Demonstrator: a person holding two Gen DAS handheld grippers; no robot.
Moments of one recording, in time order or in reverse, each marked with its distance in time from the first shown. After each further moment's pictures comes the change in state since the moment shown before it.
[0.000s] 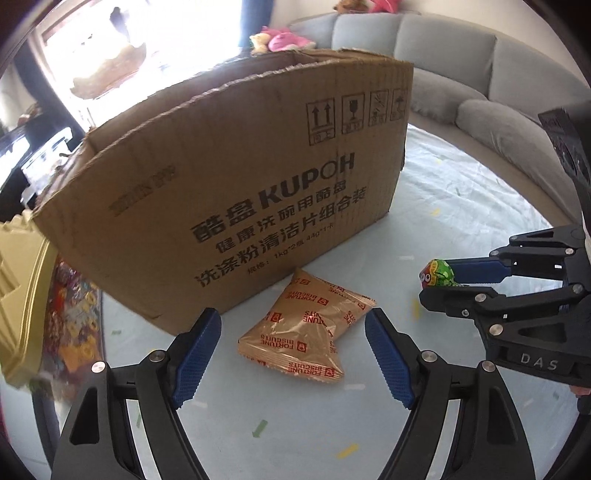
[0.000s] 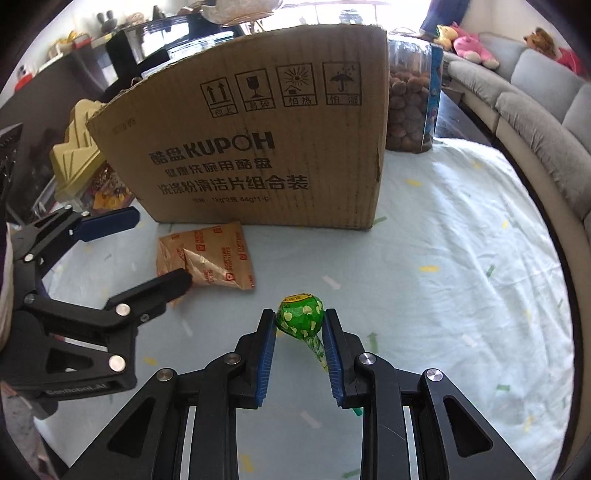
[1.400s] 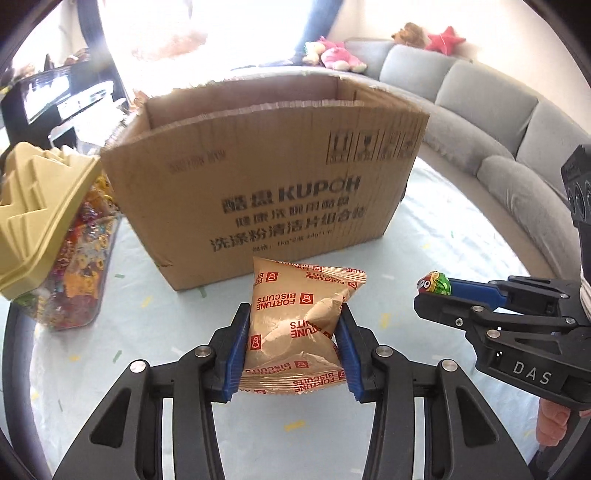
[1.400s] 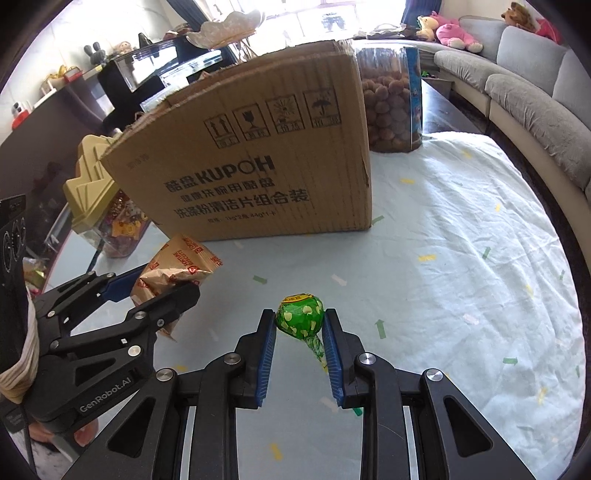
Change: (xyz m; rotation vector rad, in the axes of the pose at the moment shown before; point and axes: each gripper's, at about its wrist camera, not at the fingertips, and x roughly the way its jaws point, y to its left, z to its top) left arm -0.037 -0.014 -0.020 -0.286 -0.059 0.019; right arm -0.024 -0.007 -0.004 0.090 -0.046 0.062
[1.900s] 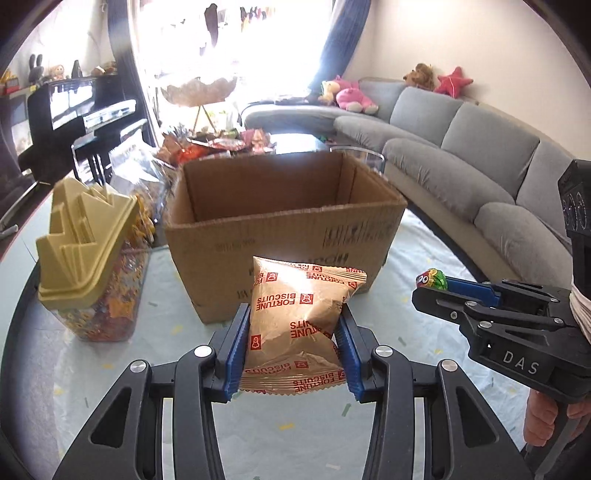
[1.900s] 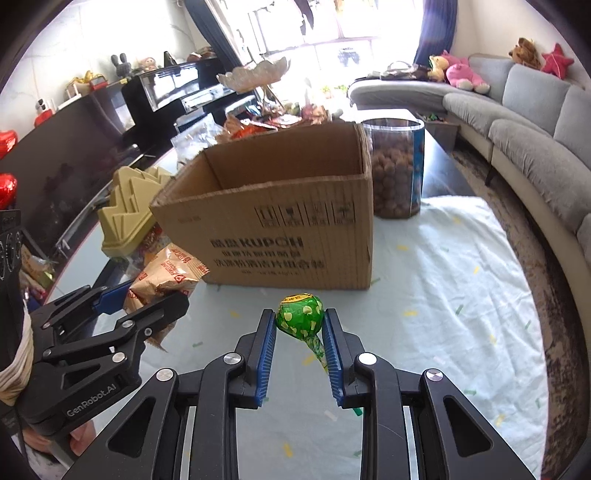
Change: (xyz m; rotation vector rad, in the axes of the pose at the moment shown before) left arm -0.066 -0.001 0.024 -0.062 -0.153 0.020; right arm -0.060 0.022 0.024 -0.077 -0.139 -0.001
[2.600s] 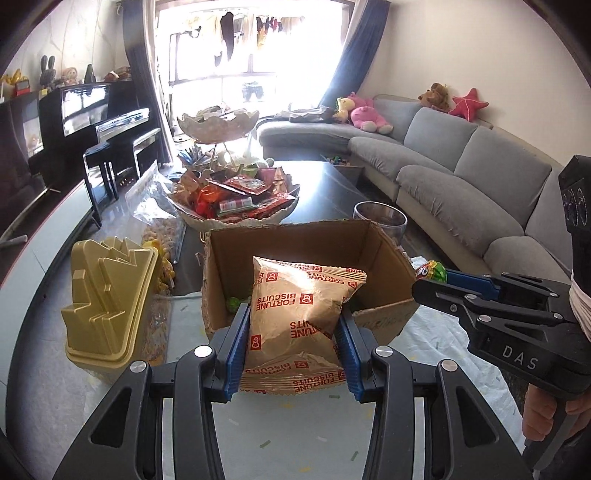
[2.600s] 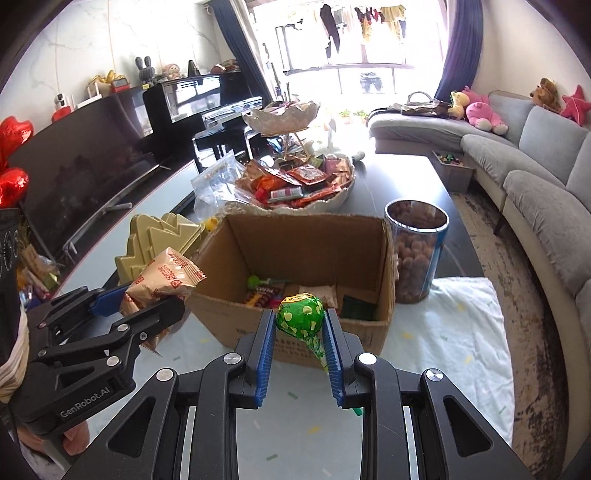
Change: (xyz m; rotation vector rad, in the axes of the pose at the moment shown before) left arm -0.005 0.029 0.086 -0.047 -0.026 0.032; right arm -0.015 0.025 0.090 -0.104 -0.064 0.021
